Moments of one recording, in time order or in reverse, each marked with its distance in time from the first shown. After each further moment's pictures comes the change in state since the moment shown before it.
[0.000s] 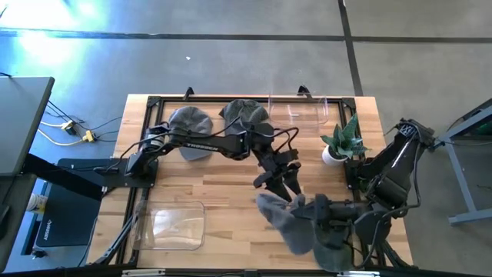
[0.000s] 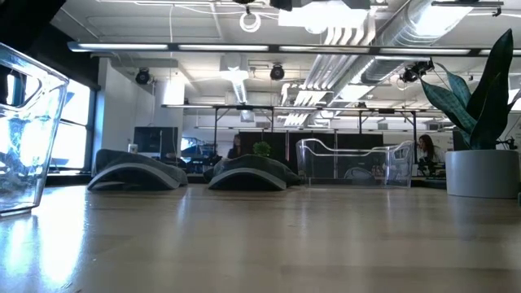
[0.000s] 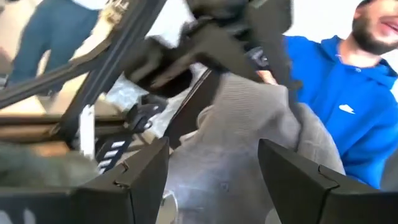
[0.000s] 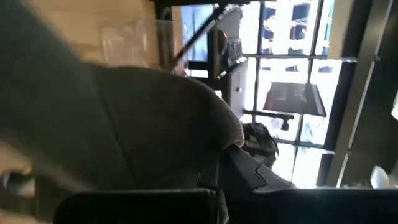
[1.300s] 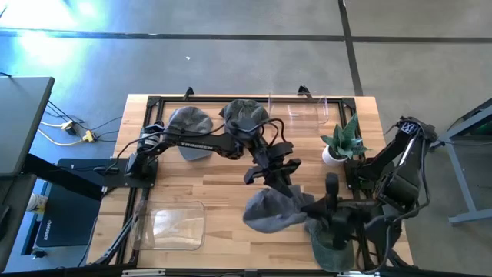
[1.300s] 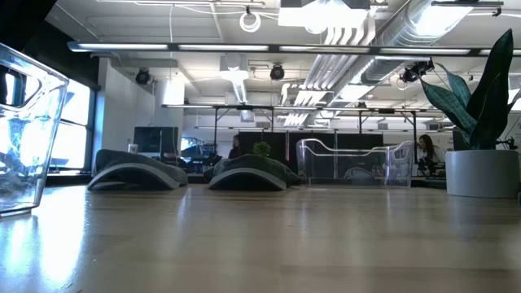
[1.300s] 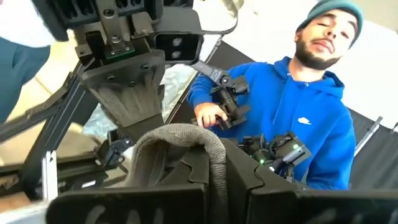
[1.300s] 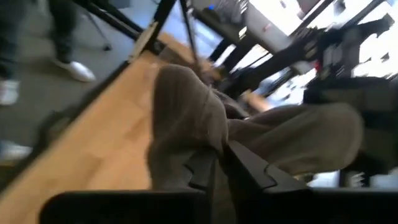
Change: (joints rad) left arm 0.007 -0.054 0.000 0.219 -0.014 -0.174; right arm 0.075 -0.033 0.002 -0.204 -0.018 1.126
